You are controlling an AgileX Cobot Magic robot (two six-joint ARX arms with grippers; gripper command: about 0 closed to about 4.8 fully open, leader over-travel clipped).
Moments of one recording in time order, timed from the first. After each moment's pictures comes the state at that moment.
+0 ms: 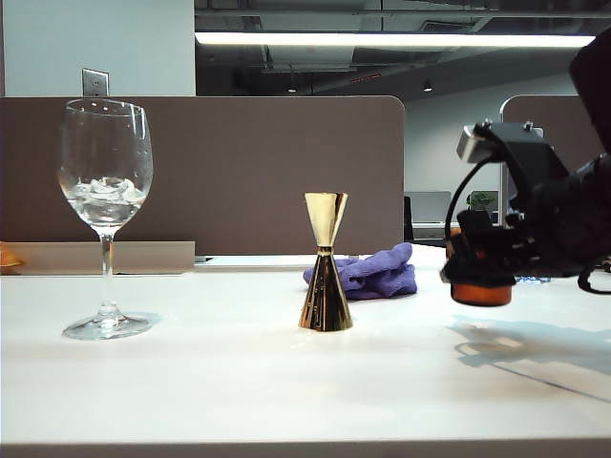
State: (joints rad) left arm -0.41 0.40 1.53 -1.43 0.27 0.00; right arm 0.39 1.54 0.38 0.79 -0.03 -0.06
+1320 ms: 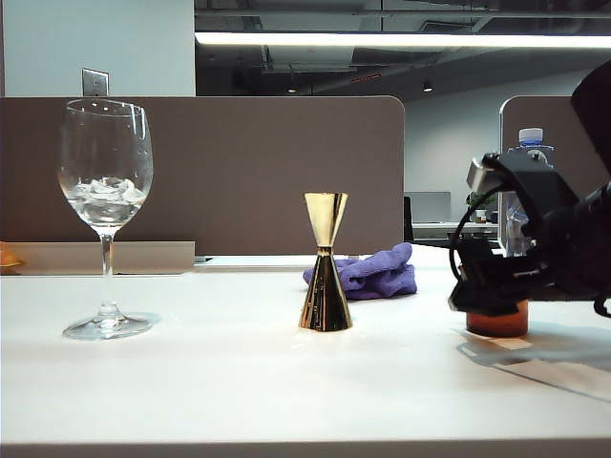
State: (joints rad) left arm -0.41 0.40 1.53 -1.43 0.27 0.00; right arm 0.36 1.59 0.38 0.77 -0.02 -0.05
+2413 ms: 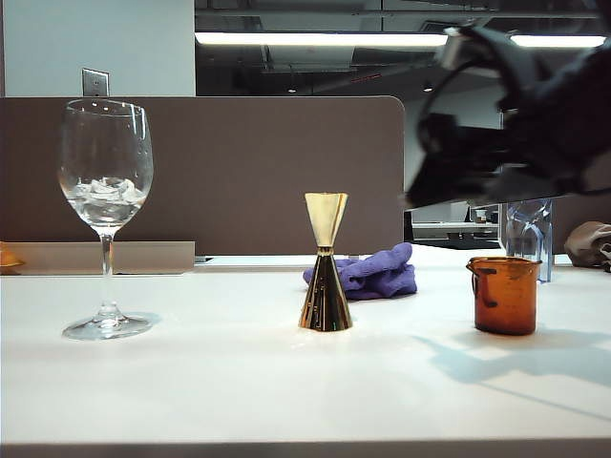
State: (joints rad) left arm -0.41 0.40 1.53 -1.43 0.27 0.00; right arm 0.53 1.23 0.48 0.38 -0.02 -0.05
